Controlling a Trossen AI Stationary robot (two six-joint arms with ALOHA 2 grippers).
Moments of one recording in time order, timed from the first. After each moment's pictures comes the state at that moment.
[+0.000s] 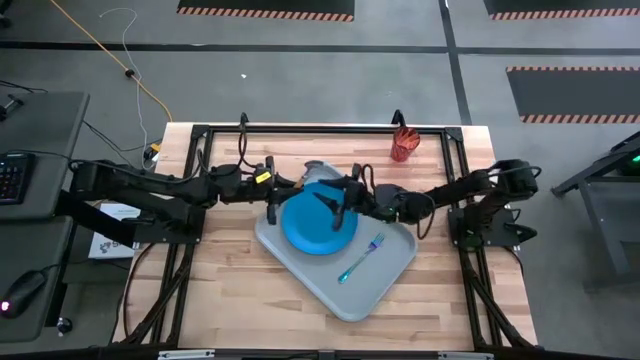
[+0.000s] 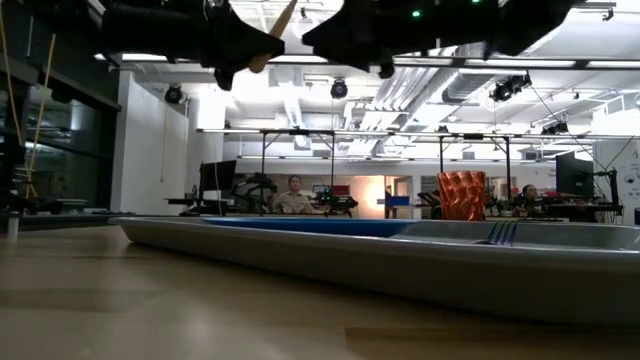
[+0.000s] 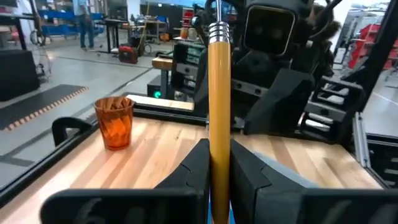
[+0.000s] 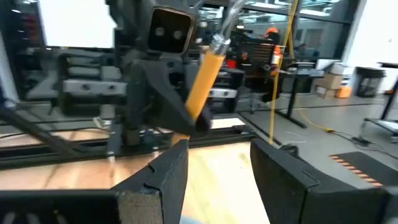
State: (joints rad) left arm 0.09 1.17 0.48 0.66 -0.03 -0.09; right arm 0.08 1.63 0.82 0.85 0.41 -0.09
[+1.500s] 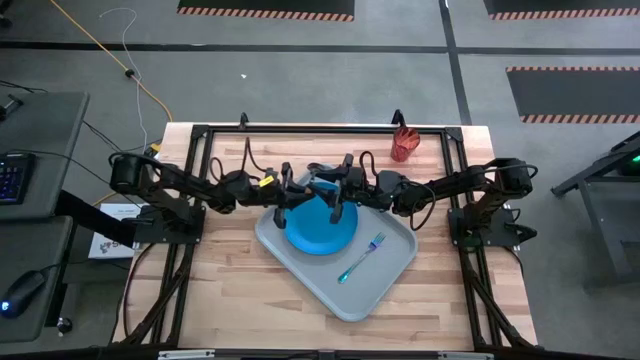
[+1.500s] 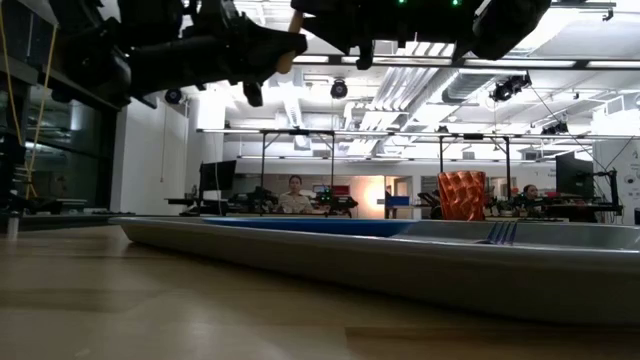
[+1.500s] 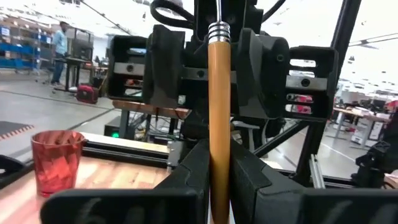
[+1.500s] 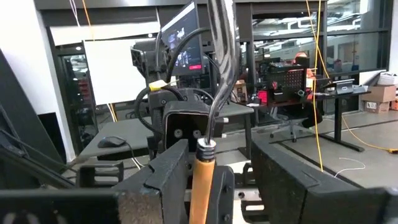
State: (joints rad) left arm 0.11 1.54 0.45 1.31 0.12 -0.20; right arm 0.01 1.66 0.87 1.00 0.19 0.05
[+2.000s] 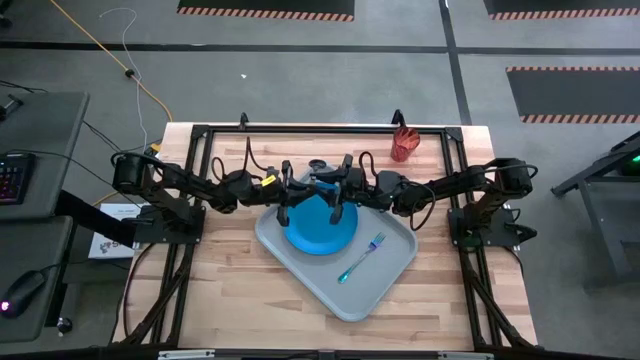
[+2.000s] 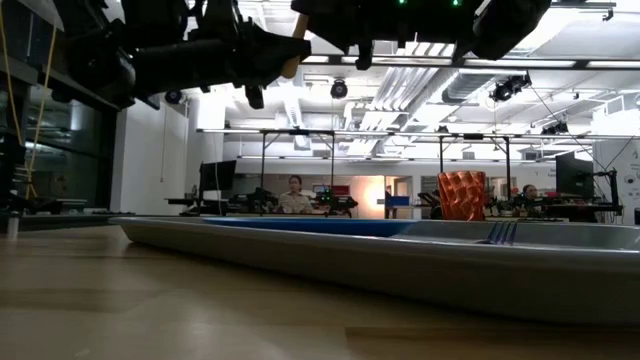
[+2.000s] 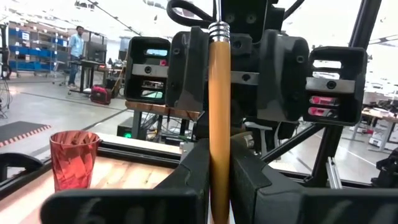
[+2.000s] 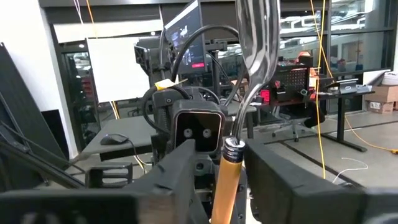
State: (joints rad) left arm 0.11 1.56 0.47 1.31 0.08 -0.18; right arm 0.01 1.66 0.87 1.00 0.19 0.05
